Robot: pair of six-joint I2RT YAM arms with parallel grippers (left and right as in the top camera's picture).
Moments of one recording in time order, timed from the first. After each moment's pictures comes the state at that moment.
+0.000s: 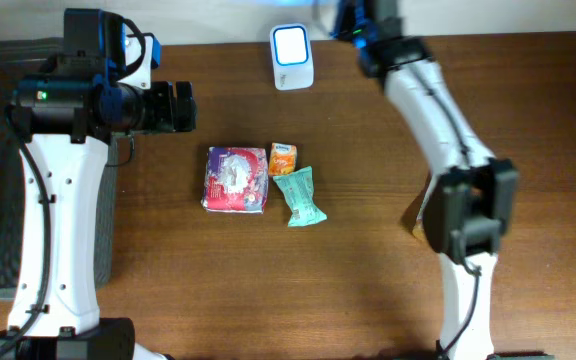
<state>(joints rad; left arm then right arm) -0.07 1.69 2.00 -1.32 0.10 -0.09 0.19 2.28 2.19 -0.45 0.13 0.37</state>
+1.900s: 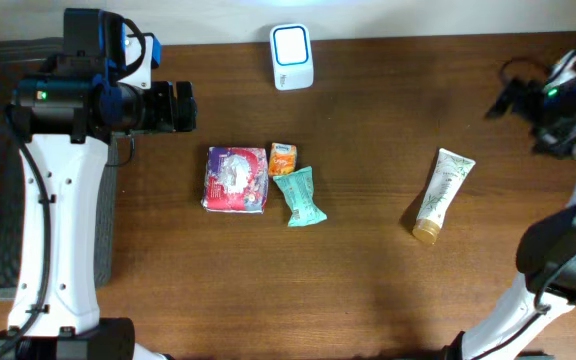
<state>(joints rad) -0.07 1.69 2.00 -1.32 0.10 -0.09 -0.37 2.04 2.10 -1.53 -0.20 0.22</state>
